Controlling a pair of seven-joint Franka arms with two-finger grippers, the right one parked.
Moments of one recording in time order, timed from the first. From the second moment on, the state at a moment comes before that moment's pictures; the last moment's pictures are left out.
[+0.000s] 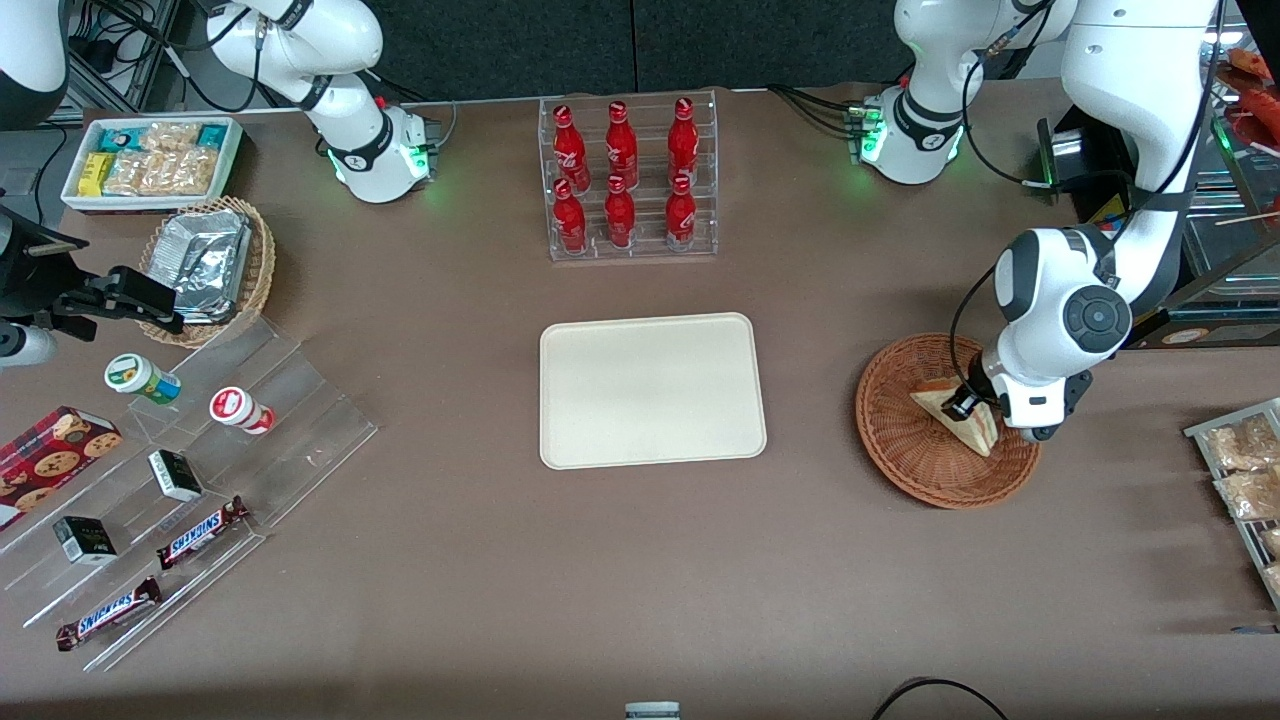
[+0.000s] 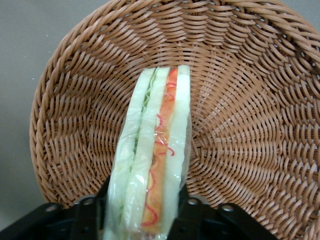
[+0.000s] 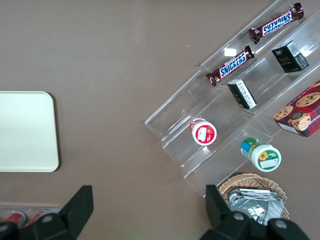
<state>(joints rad) -0.03 0.28 -0.03 -2.20 0.03 2.37 -0.91</state>
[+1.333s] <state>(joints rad) -0.22 0.29 -0.34 -1.84 0.03 1.97 -0.79</state>
